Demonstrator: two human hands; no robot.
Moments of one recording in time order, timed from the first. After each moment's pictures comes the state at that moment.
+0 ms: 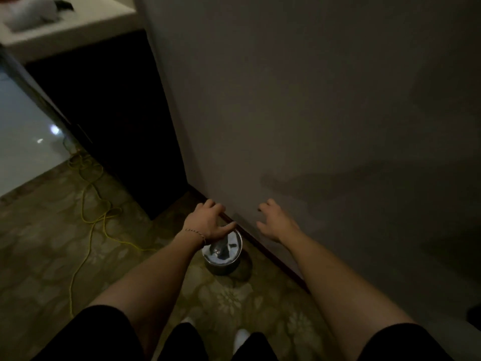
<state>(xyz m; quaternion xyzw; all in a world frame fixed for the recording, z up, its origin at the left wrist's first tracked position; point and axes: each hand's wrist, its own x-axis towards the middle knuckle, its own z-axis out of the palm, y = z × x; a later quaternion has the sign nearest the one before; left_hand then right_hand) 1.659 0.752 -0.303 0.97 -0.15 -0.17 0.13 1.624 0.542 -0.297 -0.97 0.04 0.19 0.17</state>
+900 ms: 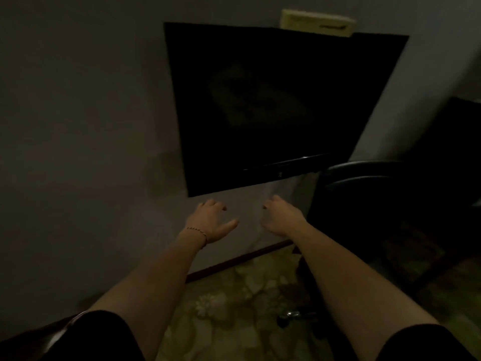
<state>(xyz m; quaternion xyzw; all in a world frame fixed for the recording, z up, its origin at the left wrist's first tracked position) 1.234 0.519 -0.119 0.74 -0.65 -0.13 0.13 1.021 0.442 -0.098 -0.85 0.51 0.02 0.12</state>
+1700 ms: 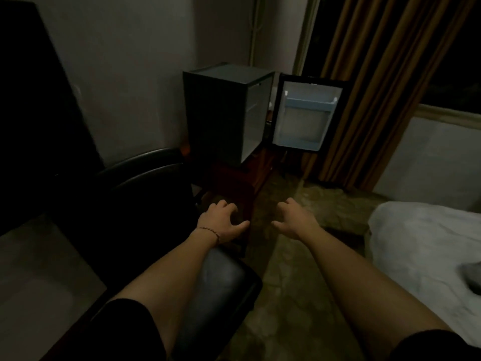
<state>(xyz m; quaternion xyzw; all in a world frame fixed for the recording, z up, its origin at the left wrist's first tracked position) 0.523 0.347 -0.129 0.43 -0.88 -0.17 0.05 0.320 0.449 -0.096 -0.55 0.83 -0.02 0.10</state>
